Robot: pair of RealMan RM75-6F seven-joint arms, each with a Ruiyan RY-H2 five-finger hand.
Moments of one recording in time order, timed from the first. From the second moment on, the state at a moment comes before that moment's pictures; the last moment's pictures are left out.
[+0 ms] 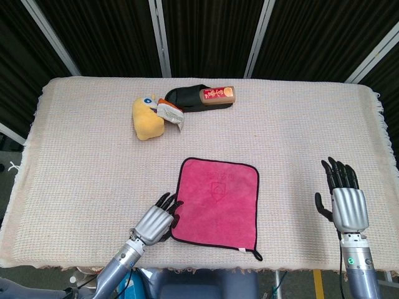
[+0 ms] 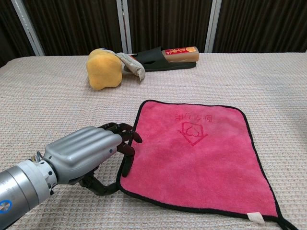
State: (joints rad) left arm -0.54 -1.77 0.02 -1.64 1.34 1.12 0.62; right arm 0.18 -1.25 0.14 -1.70 -1.43 1.47 -0.19
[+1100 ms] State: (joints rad) left arm -0.39 -1.34 -0.01 -1.87 1.43 1.40 0.47; right arm 0.18 -1.21 0.11 -1.70 -1.45 1.43 -0.19
